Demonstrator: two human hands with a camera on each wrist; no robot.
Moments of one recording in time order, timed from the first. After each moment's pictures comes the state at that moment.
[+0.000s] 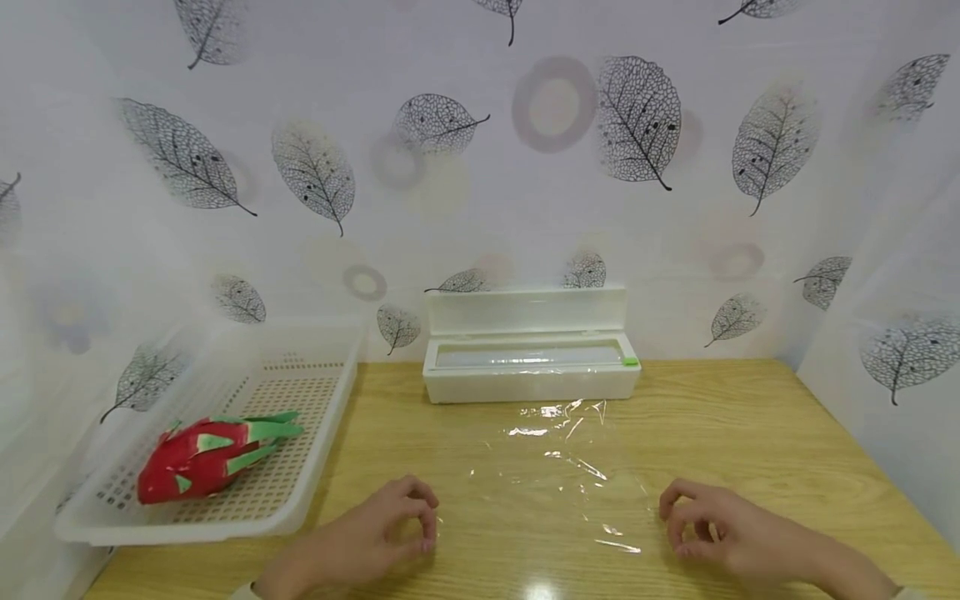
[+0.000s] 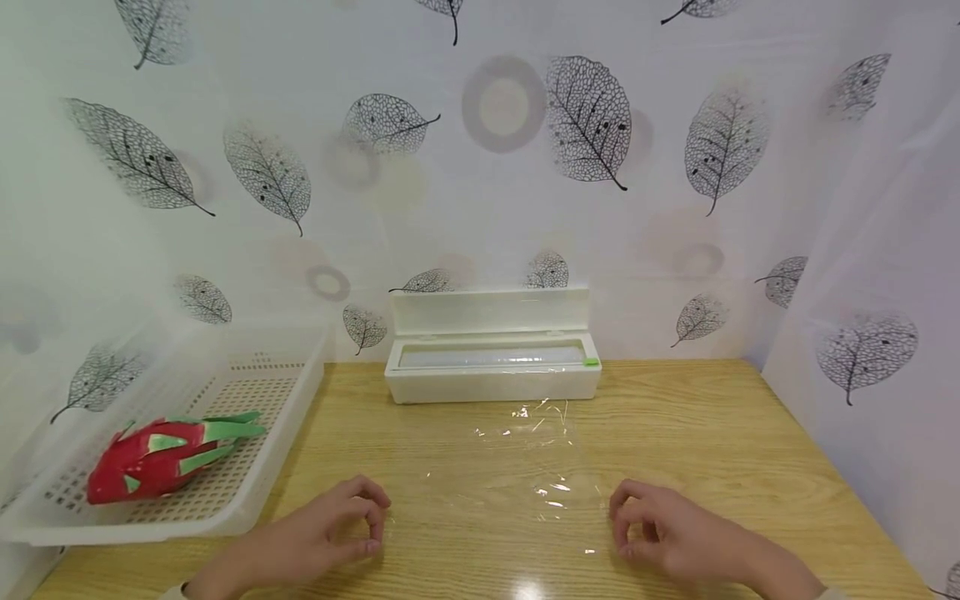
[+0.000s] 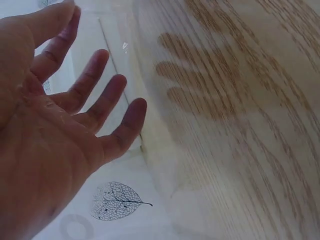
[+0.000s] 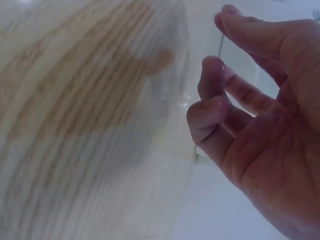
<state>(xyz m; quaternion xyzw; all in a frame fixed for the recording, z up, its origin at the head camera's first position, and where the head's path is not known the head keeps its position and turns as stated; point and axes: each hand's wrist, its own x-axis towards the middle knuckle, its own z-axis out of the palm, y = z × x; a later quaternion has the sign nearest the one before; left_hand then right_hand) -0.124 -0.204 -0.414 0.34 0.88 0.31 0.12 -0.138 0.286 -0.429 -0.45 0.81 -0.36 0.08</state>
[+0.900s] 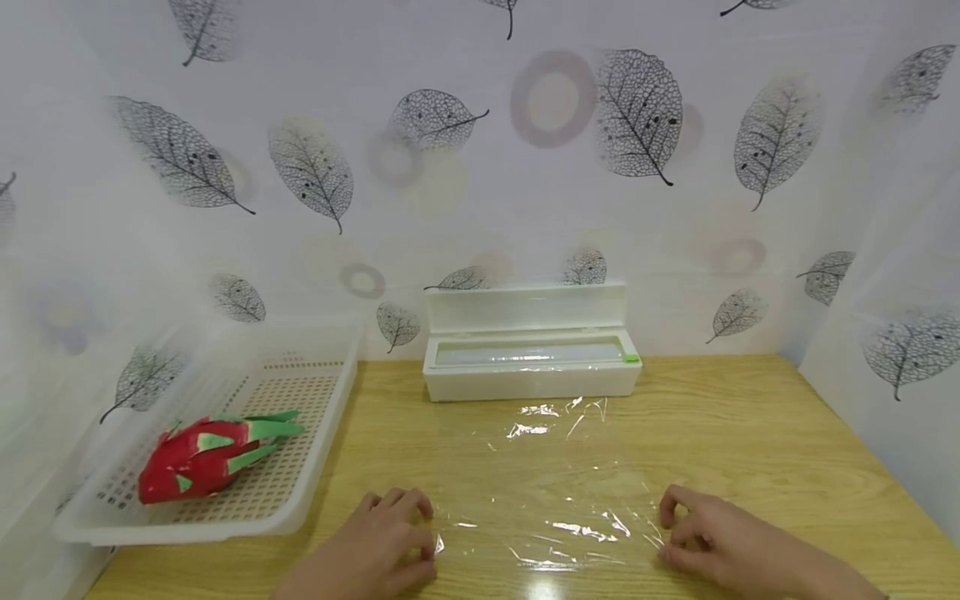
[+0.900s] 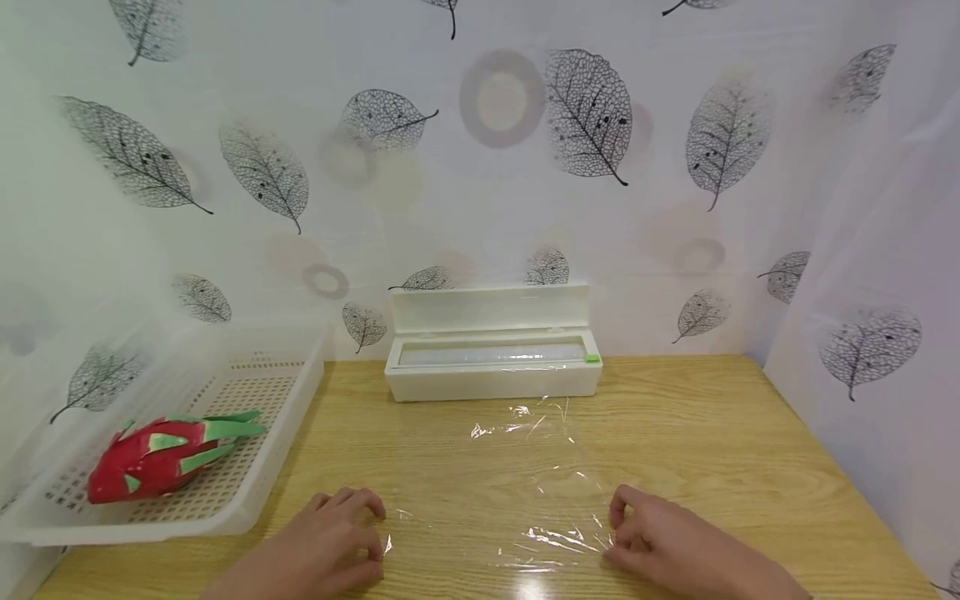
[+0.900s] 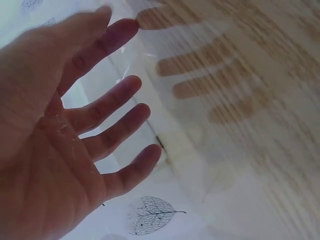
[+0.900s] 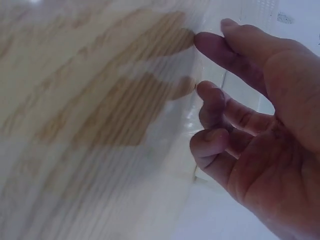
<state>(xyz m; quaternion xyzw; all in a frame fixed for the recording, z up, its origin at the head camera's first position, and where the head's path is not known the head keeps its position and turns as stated) -0.105 -0.189 -0.413 0.34 0.94 0.10 0.03 -0.125 0.274 -0.433 -0.40 0.86 -0.29 0.08</state>
